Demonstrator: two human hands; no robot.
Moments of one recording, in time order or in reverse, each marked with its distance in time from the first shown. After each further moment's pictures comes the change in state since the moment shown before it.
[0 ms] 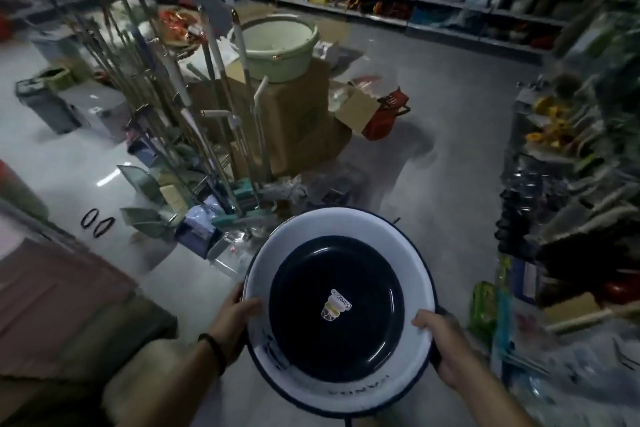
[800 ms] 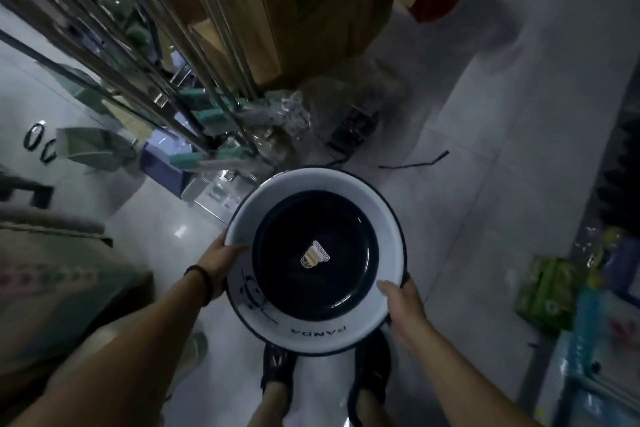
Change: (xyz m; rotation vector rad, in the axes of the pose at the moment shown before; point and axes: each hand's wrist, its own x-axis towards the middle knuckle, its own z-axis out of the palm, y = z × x) left_hand 0.418 -0.089 -0.044 0.249 0.307 -0.387; right_hand 0.414 0.088 0.115 -0.124 -0.008 0.269
